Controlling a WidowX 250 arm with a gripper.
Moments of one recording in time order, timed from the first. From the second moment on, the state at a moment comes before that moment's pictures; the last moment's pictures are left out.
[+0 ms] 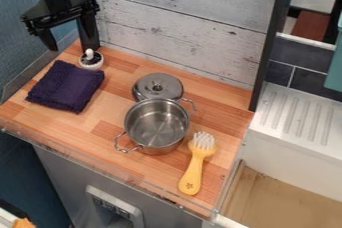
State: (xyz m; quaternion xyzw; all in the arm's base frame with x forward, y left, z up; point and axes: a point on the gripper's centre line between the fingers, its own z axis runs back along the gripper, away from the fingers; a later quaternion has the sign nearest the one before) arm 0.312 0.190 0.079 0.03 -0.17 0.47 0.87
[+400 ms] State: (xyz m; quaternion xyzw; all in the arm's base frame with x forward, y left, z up) arm 0.318 0.177 0.055 -0.01 -0.14 0.45 0.88
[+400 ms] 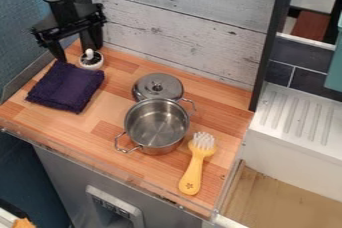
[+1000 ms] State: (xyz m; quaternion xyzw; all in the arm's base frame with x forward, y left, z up) arm 0.367 0.124 0.013 0.00 -0.12 0.35 0.93
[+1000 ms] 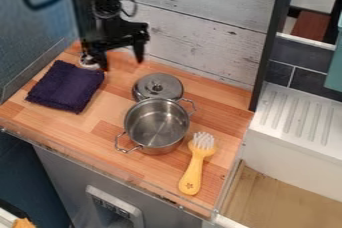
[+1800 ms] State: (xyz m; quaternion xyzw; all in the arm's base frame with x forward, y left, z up) arm 0.392 0.098 -0.034 0.02 -0.09 0.29 0.95
